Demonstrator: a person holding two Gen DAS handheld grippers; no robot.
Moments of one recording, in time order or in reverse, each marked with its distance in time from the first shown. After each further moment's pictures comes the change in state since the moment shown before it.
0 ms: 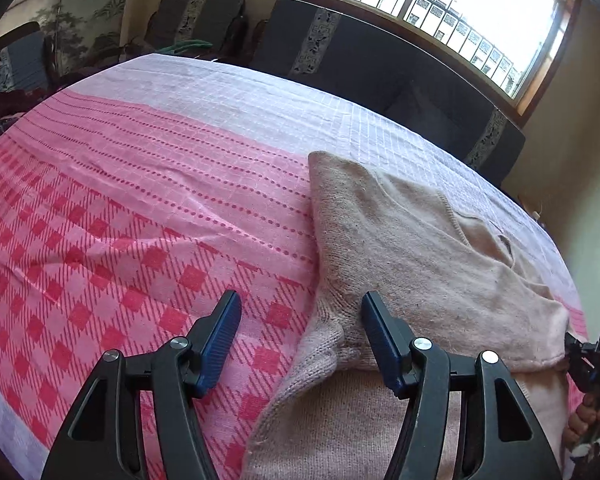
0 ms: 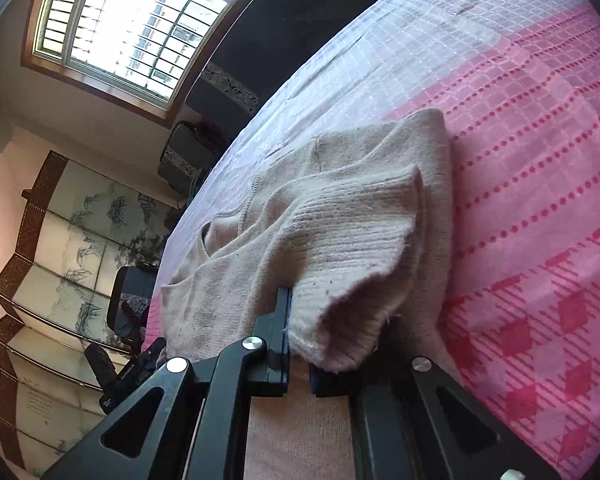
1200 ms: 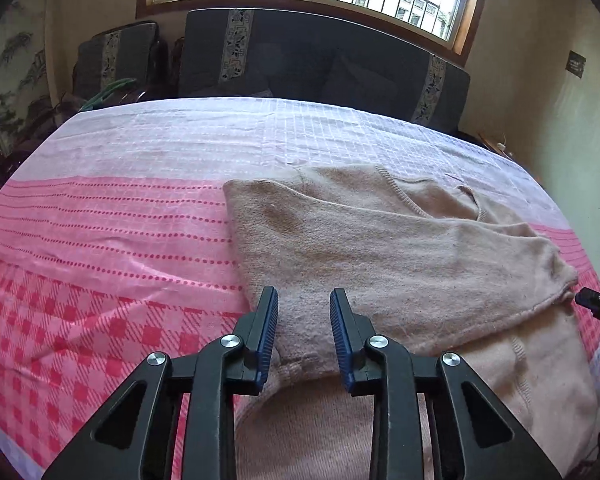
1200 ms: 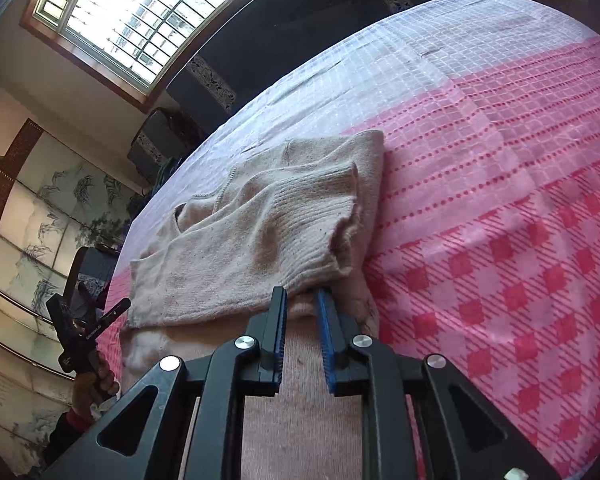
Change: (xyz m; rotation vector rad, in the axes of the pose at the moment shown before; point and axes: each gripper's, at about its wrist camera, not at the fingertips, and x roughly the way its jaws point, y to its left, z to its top) left arm -0.015 -0.043 0.009 0.309 0.046 -0.082; right arm -0.054 0.008 -0.020 -0.123 -0.018 -0.175
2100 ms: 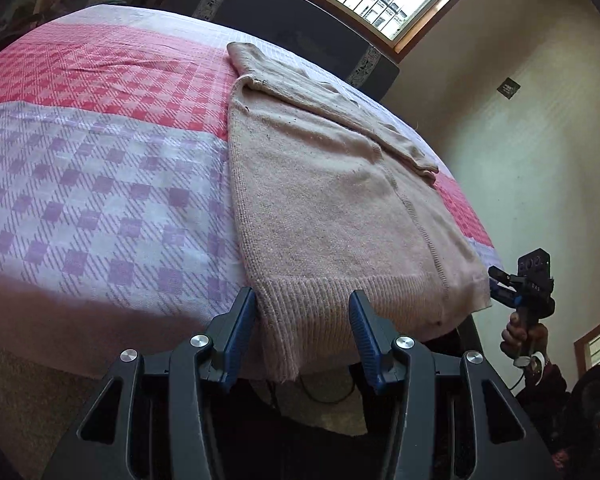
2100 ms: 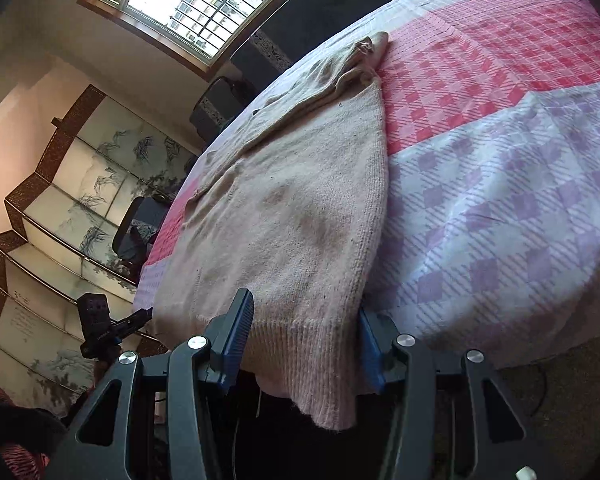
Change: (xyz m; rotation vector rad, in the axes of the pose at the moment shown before) left arm -0.165 0.032 -0.223 -0.172 0.104 -0.395; right arm -0.091 -0.017 -0.189 -0.074 0.048 0.204
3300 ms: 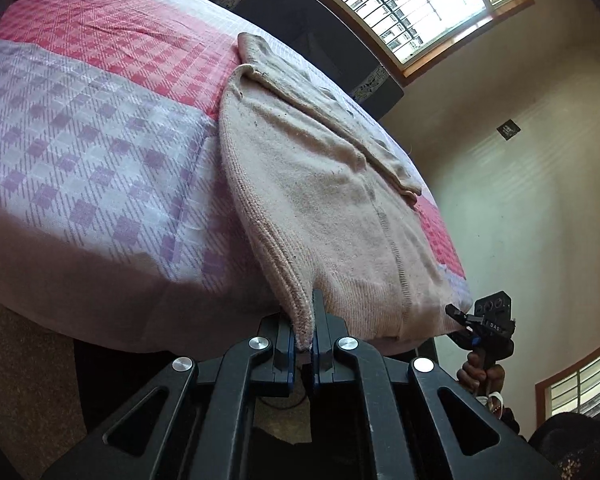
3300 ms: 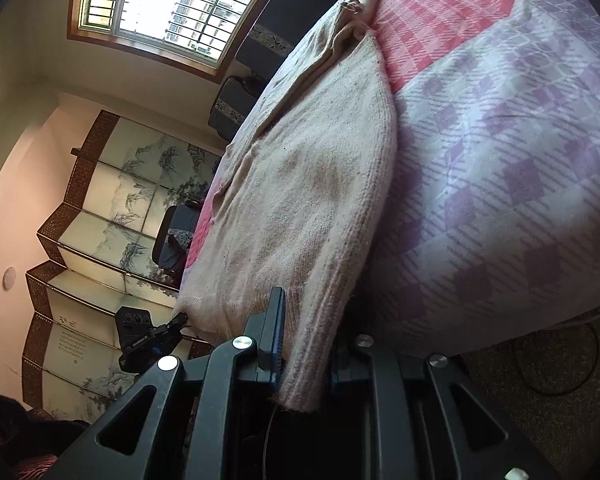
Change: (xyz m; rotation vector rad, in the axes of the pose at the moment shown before) left arm 0.002 -0.019 -0.006 -0.124 -0.022 -0.064; right arm 0.023 -0.017 -0.018 0.135 0.051 0.150
